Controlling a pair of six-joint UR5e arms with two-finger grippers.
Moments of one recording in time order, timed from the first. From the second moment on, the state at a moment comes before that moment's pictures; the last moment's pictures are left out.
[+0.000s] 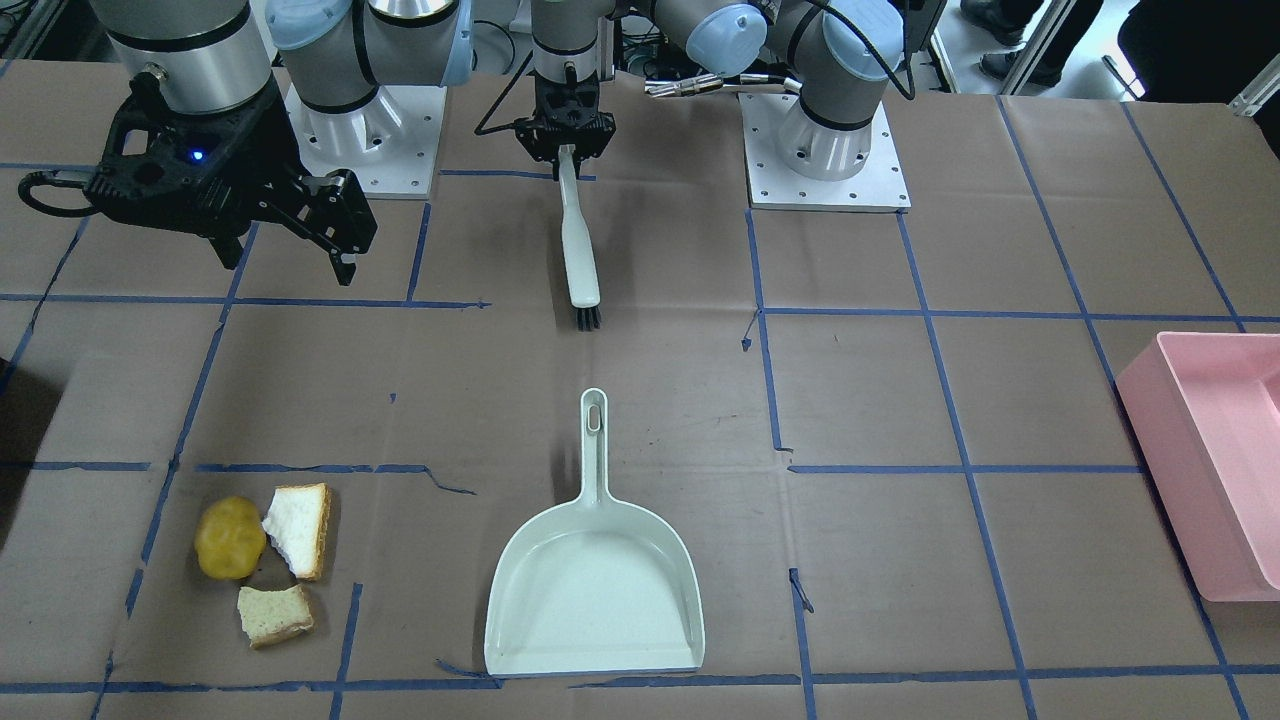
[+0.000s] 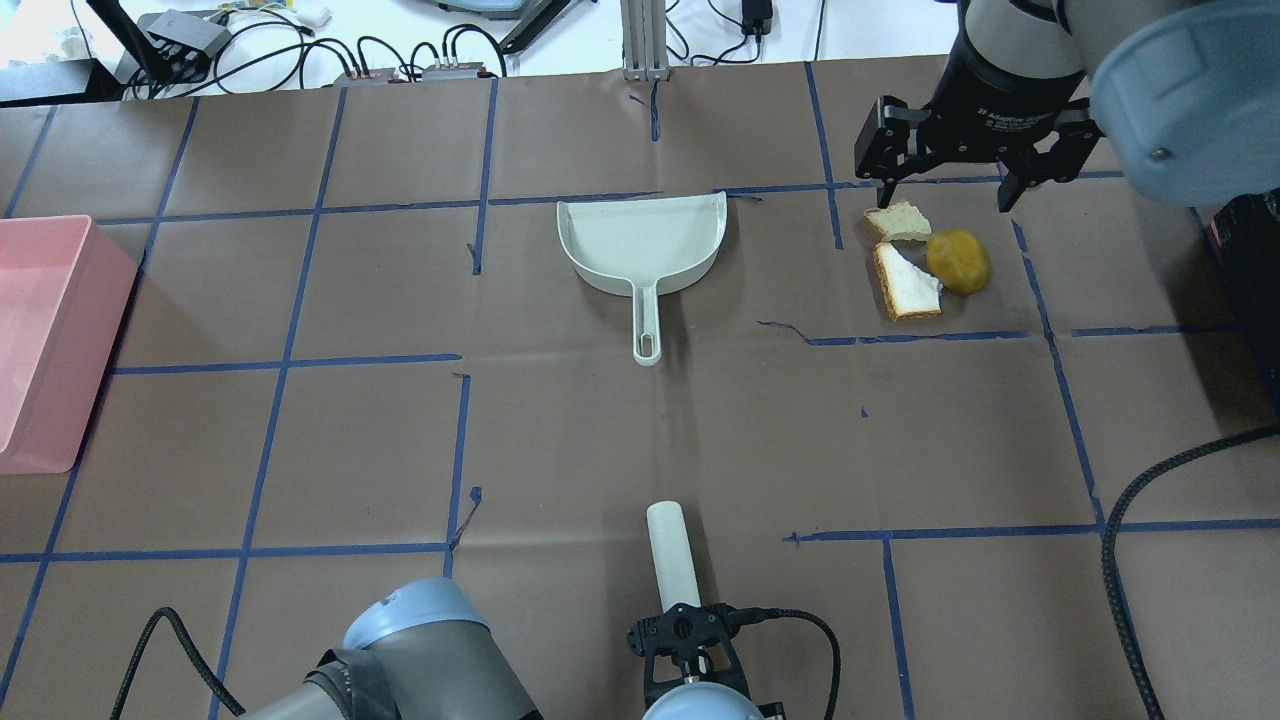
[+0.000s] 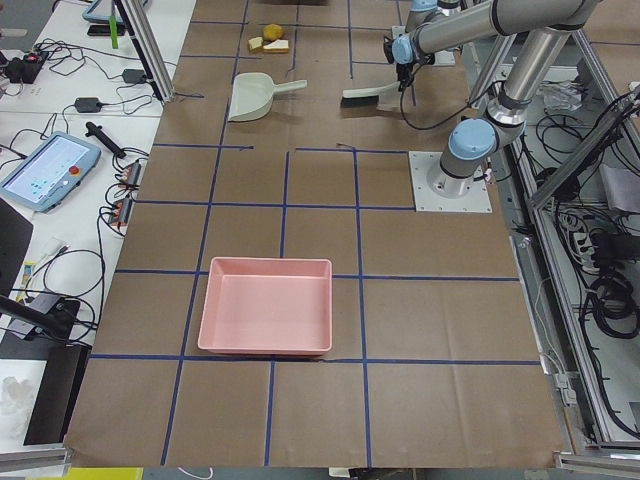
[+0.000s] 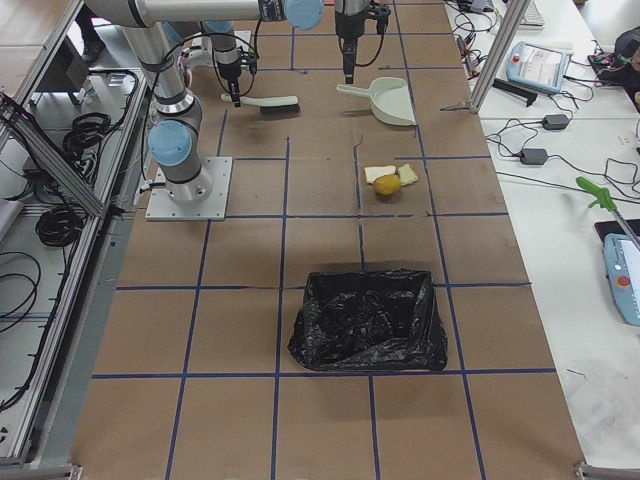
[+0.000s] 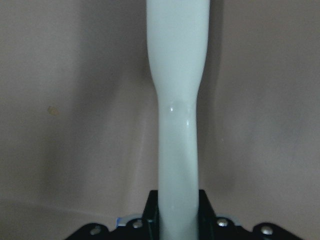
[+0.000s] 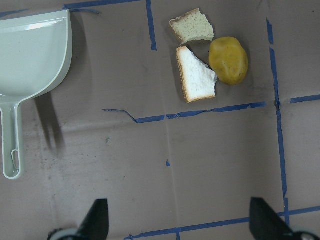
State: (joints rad) left arm -2.50 -1.58 -2.28 -0.83 1.54 -1.10; right arm 1.61 -1.57 1.57 -1.66 -1.62 0.16
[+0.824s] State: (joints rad) left arm -2.31 -1.40 -2.28 -0.99 1.56 -0.87; right arm 1.61 -1.57 1.57 -1.66 -1.62 0.16
